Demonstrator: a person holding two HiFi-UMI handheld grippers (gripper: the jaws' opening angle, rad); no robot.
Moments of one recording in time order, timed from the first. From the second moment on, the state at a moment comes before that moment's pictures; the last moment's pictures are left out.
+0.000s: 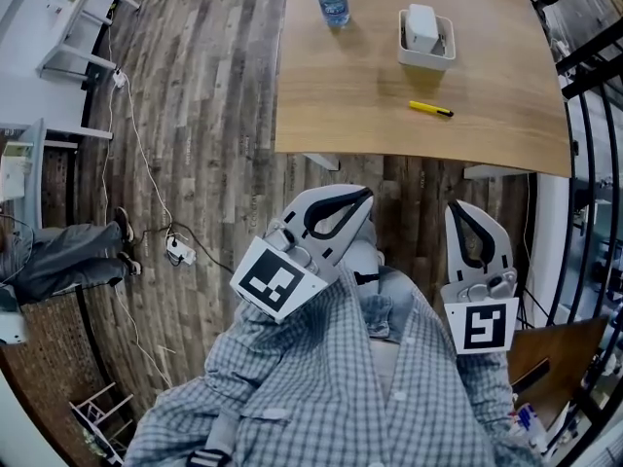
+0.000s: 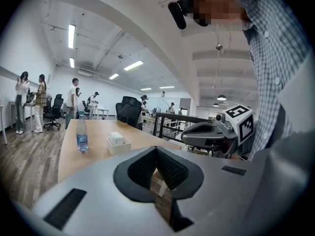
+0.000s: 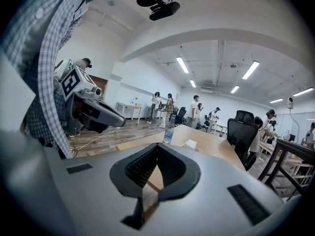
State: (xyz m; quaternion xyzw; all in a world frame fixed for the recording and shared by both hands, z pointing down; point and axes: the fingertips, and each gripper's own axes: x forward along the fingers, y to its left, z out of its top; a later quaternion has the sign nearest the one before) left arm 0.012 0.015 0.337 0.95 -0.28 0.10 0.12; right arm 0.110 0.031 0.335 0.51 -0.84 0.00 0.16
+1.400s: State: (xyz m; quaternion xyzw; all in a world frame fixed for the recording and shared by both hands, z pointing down) left arm 0.014 -0.135 0.324 0.97 -0.21 0.09 0.09; right arm 0.110 -0.111 0.323 0.58 -0.80 0.02 0.14
